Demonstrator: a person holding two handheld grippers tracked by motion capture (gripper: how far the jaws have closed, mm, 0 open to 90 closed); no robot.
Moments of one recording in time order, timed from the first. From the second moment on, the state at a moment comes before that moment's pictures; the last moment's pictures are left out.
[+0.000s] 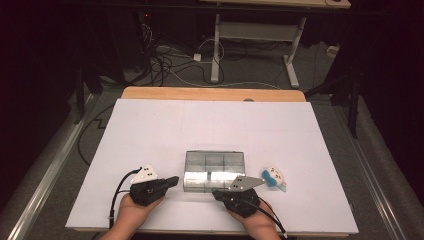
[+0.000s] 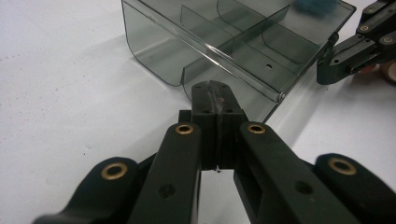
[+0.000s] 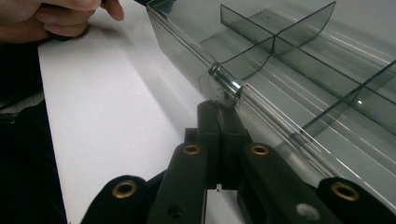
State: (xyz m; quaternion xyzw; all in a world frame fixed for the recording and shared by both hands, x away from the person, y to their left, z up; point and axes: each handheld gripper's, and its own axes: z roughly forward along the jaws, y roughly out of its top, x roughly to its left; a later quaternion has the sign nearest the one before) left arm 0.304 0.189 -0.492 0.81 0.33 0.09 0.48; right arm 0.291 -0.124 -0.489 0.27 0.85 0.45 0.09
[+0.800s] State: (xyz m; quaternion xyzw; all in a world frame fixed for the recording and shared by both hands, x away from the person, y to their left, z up) left arm 0.304 0.188 -0.492 0.81 0.33 0.09 0.48; right arm 0.291 -0.125 -0.489 0.27 0.85 0.44 0.09
